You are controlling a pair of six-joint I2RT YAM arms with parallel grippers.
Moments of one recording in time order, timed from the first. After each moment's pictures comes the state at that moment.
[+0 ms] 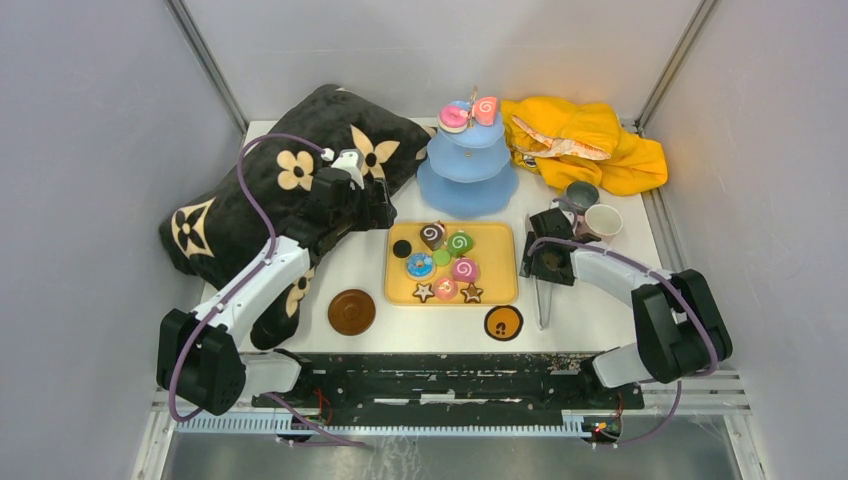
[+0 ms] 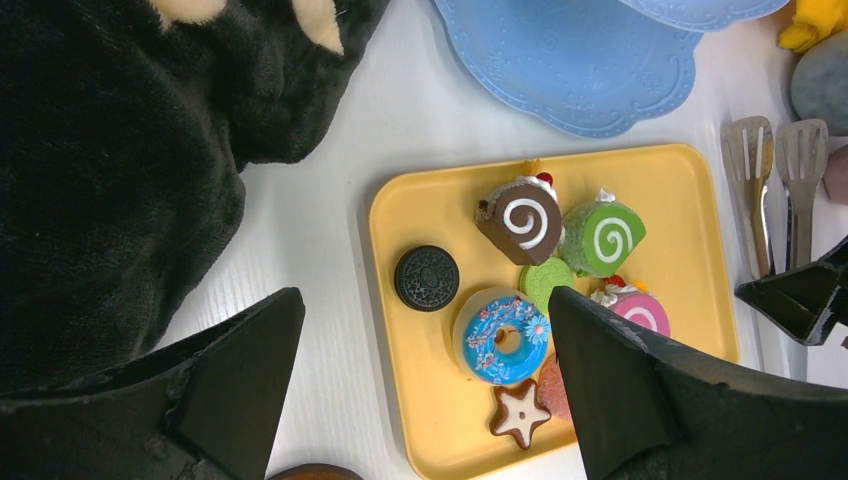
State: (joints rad) left arm -0.40 1.27 0.96 -0.27 -0.02 -0.35; right arm 0.34 1.42 0.71 -0.43 0.24 0.53
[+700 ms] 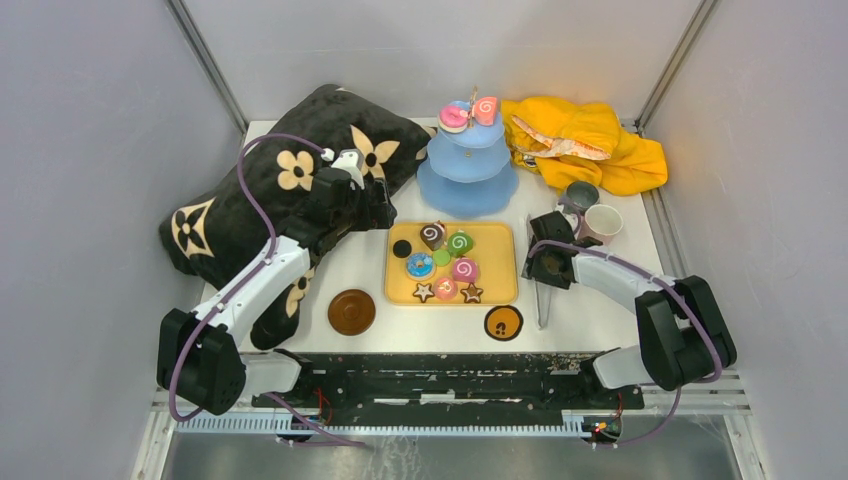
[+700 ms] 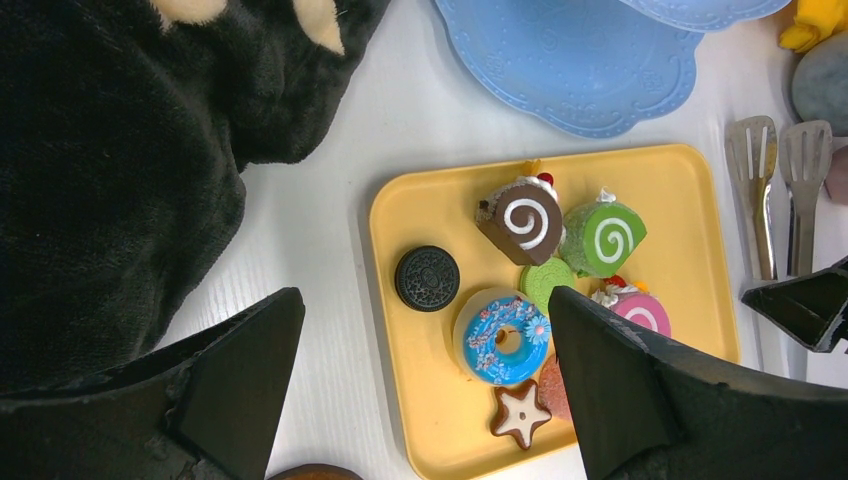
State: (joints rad) left arm -0.40 1.27 0.96 -0.27 -0.02 -0.35; right arm 0.35 1.41 0.69 -0.43 0.25 0.62
